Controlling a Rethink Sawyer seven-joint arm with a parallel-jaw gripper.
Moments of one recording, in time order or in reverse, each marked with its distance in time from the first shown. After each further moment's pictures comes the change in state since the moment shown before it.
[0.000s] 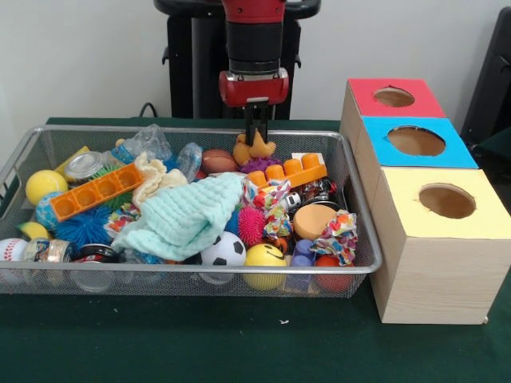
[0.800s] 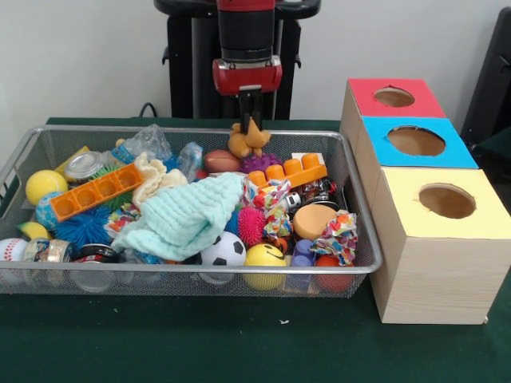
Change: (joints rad) arm -0.092 -0.063 0.058 0.066 0.003 0.045 0.000
